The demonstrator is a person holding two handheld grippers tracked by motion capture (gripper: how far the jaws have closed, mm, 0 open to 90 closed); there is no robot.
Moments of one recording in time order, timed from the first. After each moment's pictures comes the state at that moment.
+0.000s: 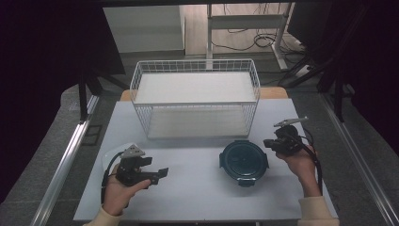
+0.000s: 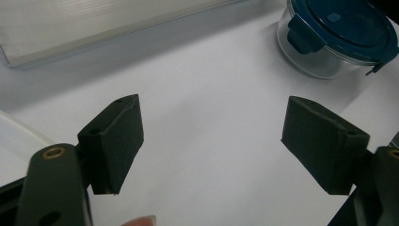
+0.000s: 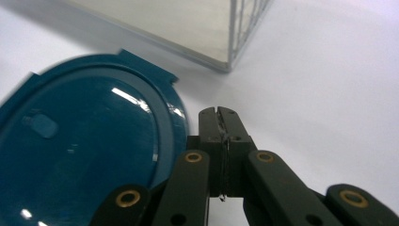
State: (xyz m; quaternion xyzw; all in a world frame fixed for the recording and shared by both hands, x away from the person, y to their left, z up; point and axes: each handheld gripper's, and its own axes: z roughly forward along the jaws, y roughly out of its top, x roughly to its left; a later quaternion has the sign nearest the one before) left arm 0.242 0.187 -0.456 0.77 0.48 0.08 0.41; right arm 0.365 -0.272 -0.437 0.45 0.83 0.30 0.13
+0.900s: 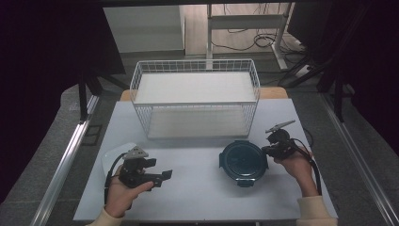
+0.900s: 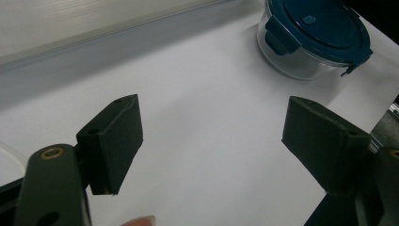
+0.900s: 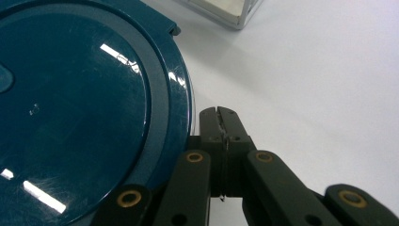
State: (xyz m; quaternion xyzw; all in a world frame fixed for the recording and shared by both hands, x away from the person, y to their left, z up) left arm 0.239 0.179 -0.453 0.78 0.47 0.07 0.42; right arm 0.366 -0.260 -0.455 0.43 0.87 0.23 0.12
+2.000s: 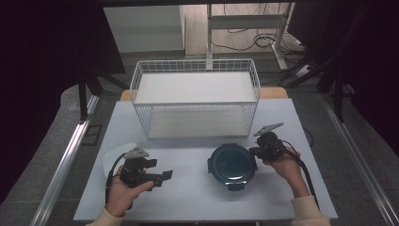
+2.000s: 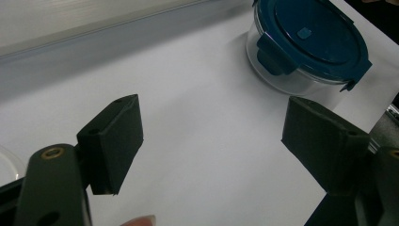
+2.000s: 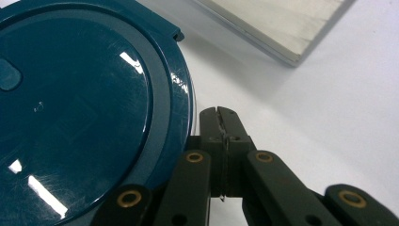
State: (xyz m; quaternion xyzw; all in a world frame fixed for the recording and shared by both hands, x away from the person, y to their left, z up) left arm 0.242 0.180 -0.457 0.78 0.47 0.06 0.42; right arm 0.361 -0.229 -0.461 0.37 0.88 0.27 0.11
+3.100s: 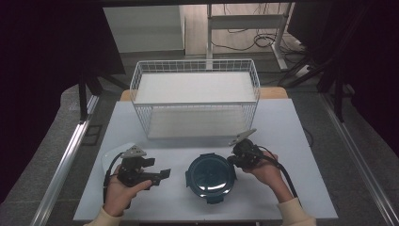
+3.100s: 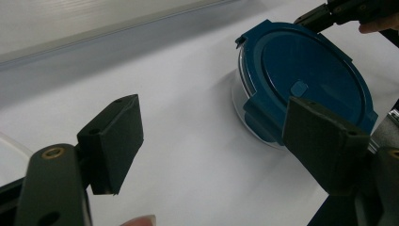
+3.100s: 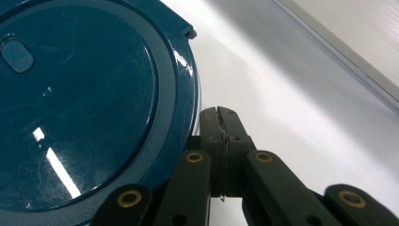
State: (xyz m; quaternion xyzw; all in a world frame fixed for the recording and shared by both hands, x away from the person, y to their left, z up) left arm 0.241 0.184 -0.454 0.77 0.47 0.06 0.42; right arm 0.336 -0.163 -0.463 0.29 0.92 0.26 0.08
